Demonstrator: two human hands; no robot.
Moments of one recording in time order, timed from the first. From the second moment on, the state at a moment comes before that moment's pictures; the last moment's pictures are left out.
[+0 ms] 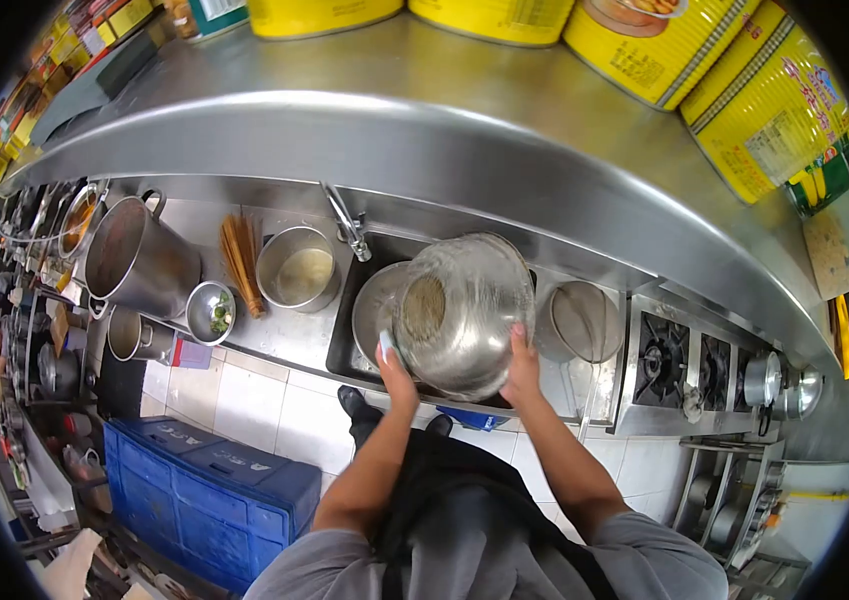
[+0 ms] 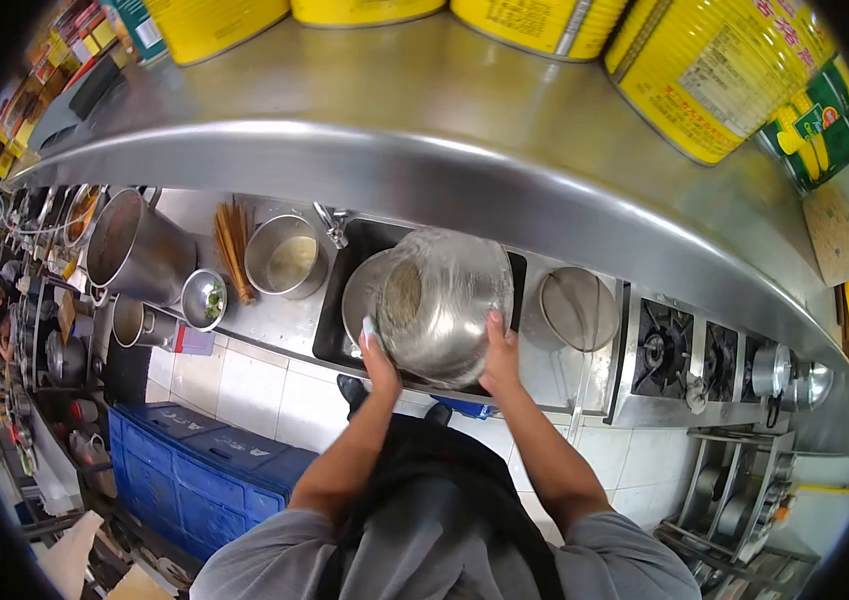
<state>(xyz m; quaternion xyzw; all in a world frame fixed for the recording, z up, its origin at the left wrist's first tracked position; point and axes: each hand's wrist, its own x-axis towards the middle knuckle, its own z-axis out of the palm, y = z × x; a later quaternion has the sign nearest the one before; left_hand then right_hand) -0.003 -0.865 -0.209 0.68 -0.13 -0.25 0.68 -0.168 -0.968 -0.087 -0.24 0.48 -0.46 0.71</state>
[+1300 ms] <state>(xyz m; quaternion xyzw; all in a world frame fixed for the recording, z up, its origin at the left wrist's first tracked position) 0.029 -0.998 -0.050 0.67 -0.32 -0.17 0.65 -0.192 -1.031 -0.019 -0.78 0.40 -0.13 0.46</state>
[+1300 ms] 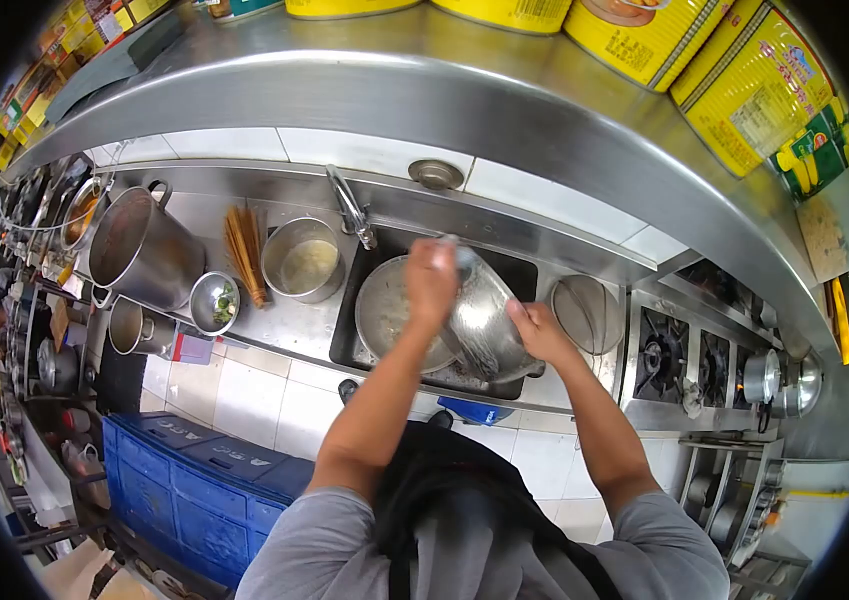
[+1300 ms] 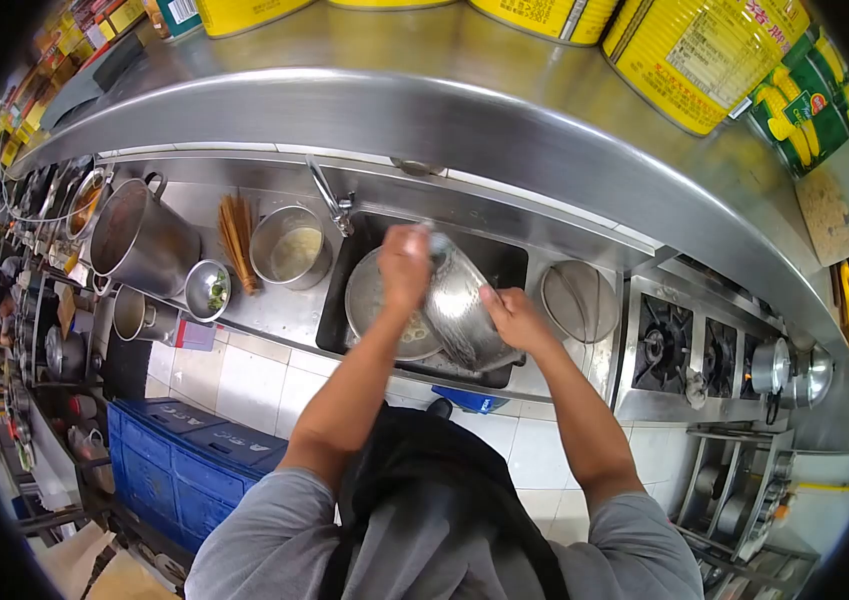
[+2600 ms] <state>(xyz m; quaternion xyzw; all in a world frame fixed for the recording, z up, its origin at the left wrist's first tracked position) 0.075 -0.910 -0.026 0.56 -0.65 0.02 0.51 -0.234 -1.008 -0.040 -0.07 0.32 -0.20 0.92</state>
